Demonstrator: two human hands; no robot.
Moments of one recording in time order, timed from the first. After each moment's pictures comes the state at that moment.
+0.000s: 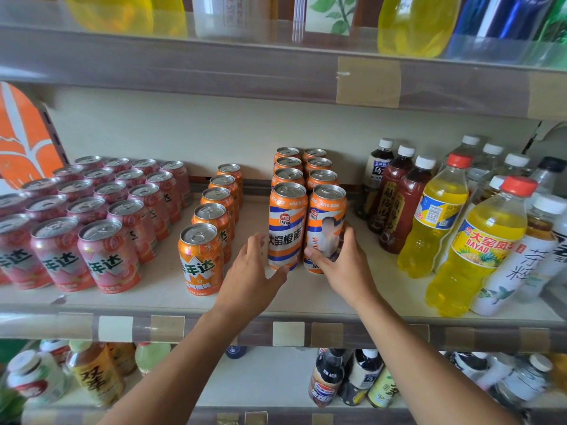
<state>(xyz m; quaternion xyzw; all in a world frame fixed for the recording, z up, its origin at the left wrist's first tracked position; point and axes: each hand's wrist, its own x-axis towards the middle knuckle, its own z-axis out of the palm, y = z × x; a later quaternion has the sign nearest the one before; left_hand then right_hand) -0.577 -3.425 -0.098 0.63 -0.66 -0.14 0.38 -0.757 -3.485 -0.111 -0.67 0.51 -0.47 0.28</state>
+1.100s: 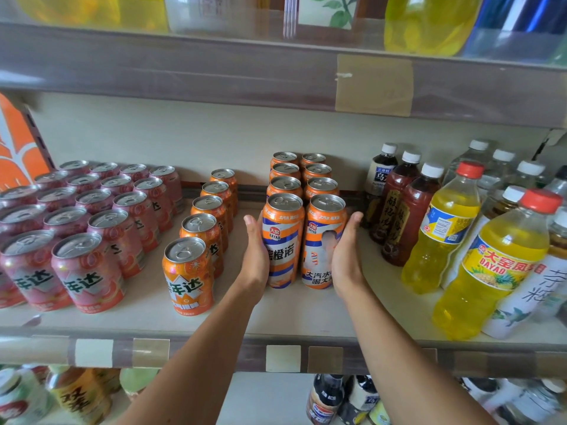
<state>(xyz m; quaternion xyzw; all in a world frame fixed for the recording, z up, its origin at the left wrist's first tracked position) -0.595 -3.499 -0.090 0.47 -0.41 -0.51 0.59 -0.736 -3.531 -0.087 -0.46 0.40 -0.57 0.55</state>
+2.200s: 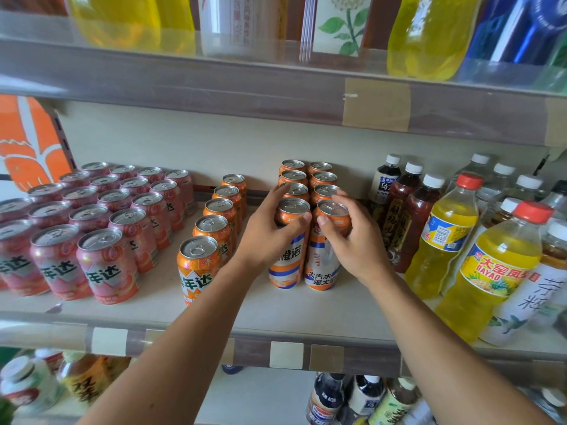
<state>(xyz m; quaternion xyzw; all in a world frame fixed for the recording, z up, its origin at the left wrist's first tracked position) -0.584 -3.481 -0.035 0.46 -0.63 -0.28 0.56 -0.764 -3.531 -0.057 -0.75 0.39 -0.53 0.12</state>
